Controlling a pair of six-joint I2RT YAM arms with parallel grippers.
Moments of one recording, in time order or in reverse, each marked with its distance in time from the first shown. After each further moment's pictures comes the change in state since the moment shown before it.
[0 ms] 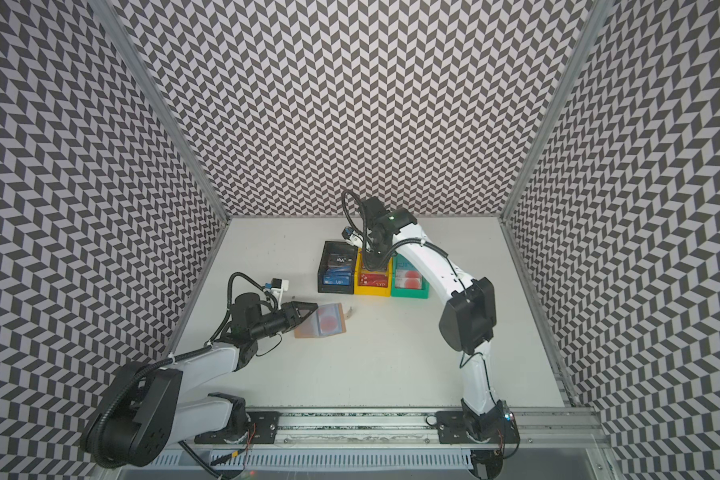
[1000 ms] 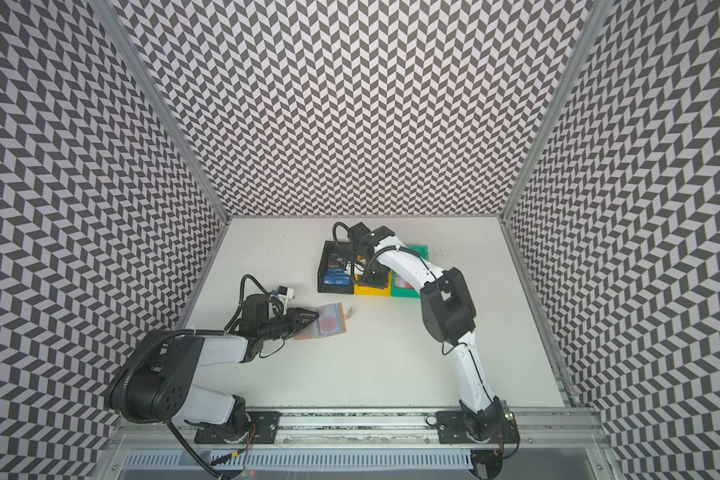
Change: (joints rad) left arm 0.007 0.219 0.026 -0.025 -0.031 0.066; right arm 0.035 0.155 -0.110 0.036 0.052 -0.133
